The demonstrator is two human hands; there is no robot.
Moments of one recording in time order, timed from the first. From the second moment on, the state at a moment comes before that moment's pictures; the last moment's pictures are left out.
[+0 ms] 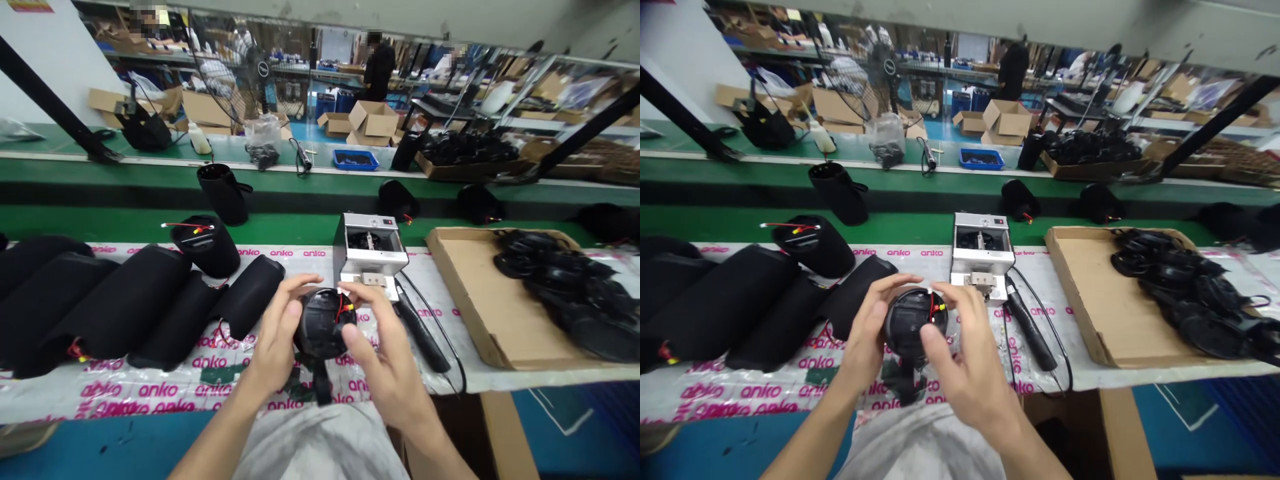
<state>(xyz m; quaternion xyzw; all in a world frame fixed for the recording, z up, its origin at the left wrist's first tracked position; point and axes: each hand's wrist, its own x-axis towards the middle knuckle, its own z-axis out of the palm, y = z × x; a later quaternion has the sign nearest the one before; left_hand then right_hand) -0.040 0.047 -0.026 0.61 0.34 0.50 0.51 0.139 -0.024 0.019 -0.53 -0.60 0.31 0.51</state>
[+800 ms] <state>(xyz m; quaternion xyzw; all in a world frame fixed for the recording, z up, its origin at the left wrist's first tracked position) -0.052 0.055 -0.059 0.61 0.25 0.46 0.59 0.097 -0.004 -0.056 -0.38 -0.40 0.41 0.73</state>
